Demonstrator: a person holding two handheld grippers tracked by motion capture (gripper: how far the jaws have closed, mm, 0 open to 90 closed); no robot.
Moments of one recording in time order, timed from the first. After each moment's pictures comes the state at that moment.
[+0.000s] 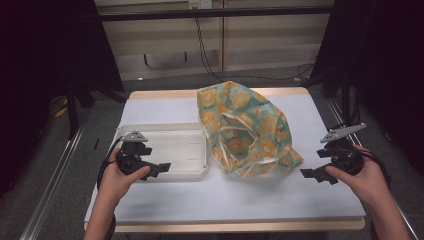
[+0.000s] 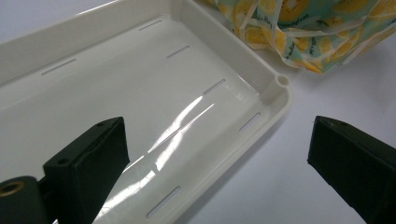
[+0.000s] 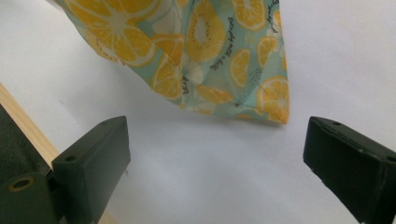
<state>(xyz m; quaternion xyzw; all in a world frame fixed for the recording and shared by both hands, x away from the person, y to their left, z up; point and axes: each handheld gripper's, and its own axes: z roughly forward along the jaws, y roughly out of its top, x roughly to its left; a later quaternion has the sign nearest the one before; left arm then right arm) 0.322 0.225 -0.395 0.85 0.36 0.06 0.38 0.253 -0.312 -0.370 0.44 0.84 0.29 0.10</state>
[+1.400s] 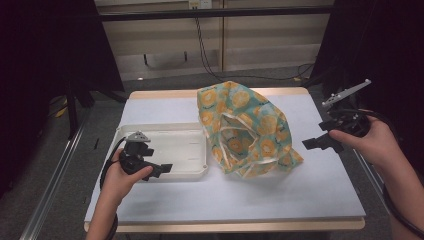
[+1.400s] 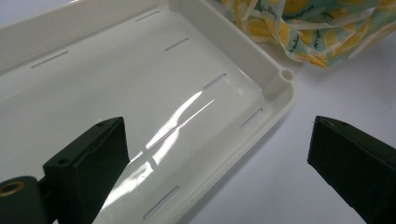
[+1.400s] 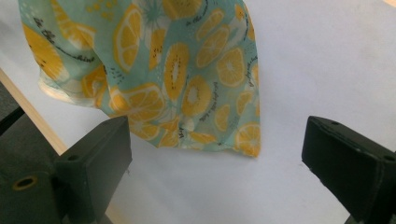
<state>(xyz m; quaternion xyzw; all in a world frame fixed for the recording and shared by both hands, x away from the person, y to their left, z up) 0.327 0.221 -0.403 0.85 0.36 0.05 0.37 0.295 -0.306 -0.291 0.44 0.85 0.27 0.08</state>
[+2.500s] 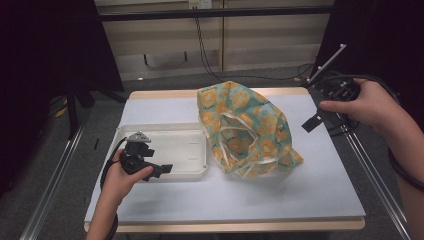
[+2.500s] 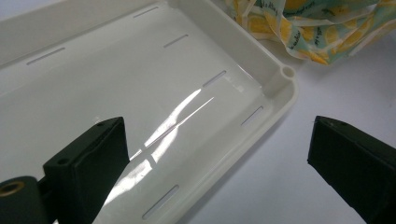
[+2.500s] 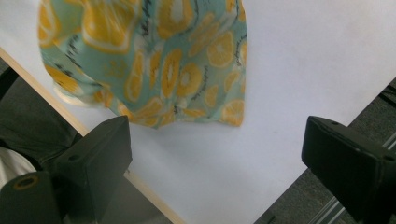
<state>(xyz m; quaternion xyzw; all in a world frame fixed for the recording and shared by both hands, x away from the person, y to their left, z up) 0.327 0.220 -0.405 0.85 0.36 0.05 0.37 0.339 -0.278 -0.234 0.44 0.89 0.13 0.03</state>
